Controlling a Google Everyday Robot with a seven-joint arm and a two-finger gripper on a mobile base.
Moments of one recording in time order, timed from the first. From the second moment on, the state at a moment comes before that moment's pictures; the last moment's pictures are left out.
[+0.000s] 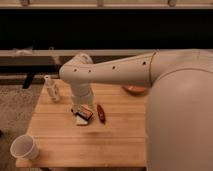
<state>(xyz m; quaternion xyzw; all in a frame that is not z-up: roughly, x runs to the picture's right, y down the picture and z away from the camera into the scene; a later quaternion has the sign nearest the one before) -0.104 0.102 0.703 -0.26 0.23 0.64 0.68</state>
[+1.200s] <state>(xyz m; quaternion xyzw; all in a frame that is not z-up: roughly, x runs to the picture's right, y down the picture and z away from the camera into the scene) -0.081 0.114 0.745 -0.28 0.23 0.63 0.69</state>
